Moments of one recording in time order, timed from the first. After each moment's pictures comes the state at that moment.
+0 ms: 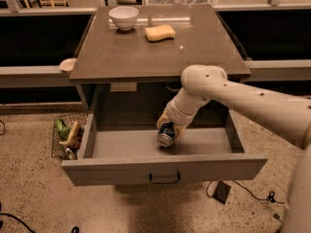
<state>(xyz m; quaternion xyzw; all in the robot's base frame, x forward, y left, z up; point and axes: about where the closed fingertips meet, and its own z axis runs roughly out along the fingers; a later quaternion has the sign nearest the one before) 0.607 -0.041 0.627 -0.95 0.26 0.02 0.20</state>
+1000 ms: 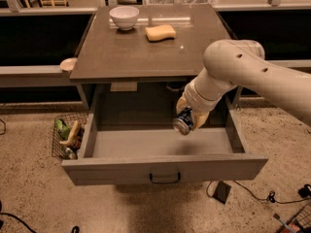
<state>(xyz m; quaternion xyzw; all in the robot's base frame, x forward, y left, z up) 0.585 -0.094 0.733 -0.90 0.40 -0.05 0.19</state>
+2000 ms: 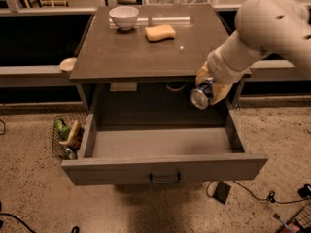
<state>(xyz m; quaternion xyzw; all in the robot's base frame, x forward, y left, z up) 0.611 -0.147 0.818 -0.87 0.43 -0.10 0.21</state>
